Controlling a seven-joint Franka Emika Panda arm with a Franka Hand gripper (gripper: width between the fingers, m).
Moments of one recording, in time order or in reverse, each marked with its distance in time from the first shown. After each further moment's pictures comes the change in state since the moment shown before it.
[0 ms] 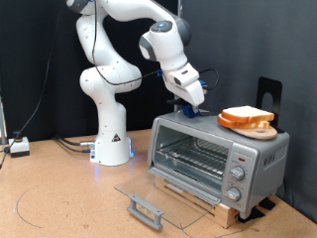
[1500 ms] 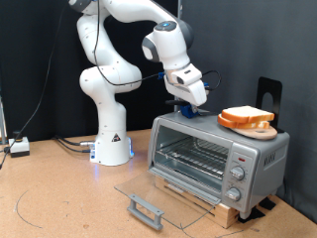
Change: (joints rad) arm -0.025 0.001 0.053 -0.004 -0.025 0.043 -0.003
